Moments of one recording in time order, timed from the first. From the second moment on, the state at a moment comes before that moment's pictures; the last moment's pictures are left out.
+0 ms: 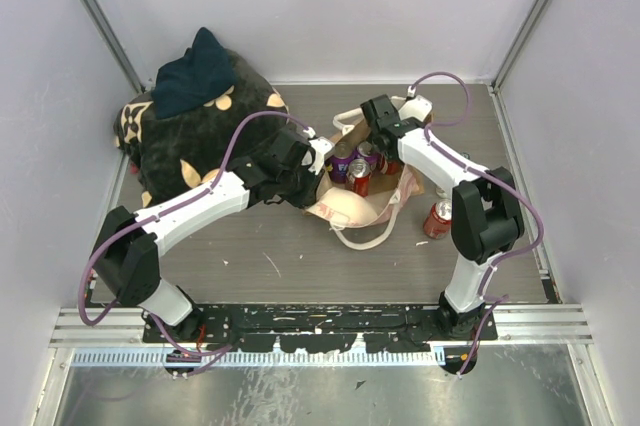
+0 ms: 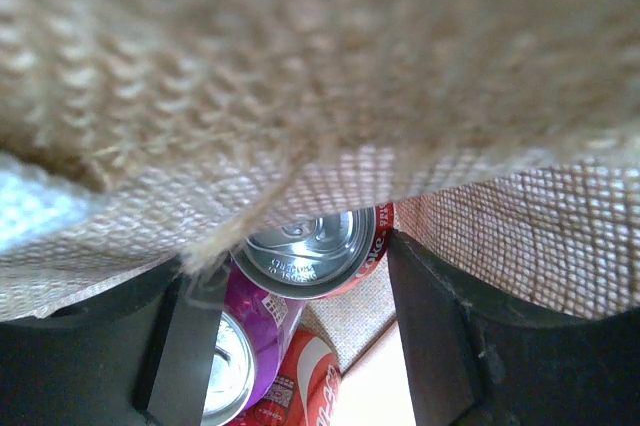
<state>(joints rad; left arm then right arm) -0.78 1.56 1.20 -0.51 0.09 -0.10 0.41 1.80 1.39 -0.58 0.62 0.95</state>
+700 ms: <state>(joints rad) -0.78 1.56 1.20 -0.50 0.07 -0.10 0.41 1.87 1.40 -0.50 0.64 0.88</state>
